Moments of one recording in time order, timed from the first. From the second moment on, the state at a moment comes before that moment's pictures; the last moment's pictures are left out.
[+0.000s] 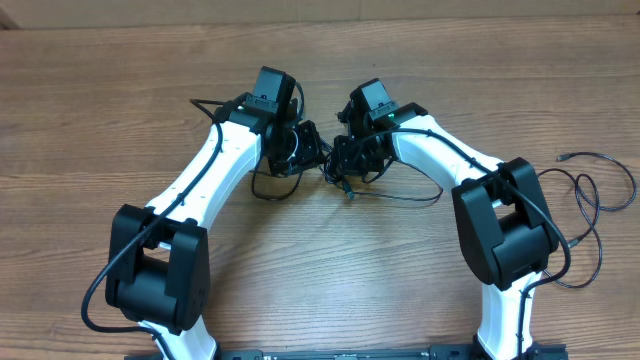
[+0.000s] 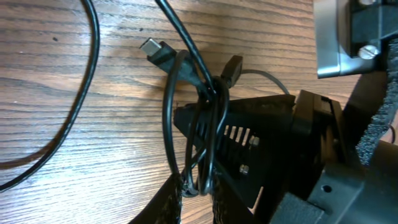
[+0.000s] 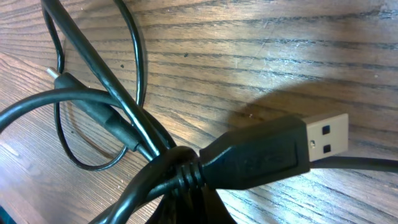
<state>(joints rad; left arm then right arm) -0.34 1.87 1.41 -0.77 0.45 -0.66 0.44 2.10 1.48 -0.66 -0.46 0.38</state>
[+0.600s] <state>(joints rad) -0.39 1.95 1.41 -0.73 0.35 -0.66 0.44 2.10 1.48 -0.66 -0.45 0.38</state>
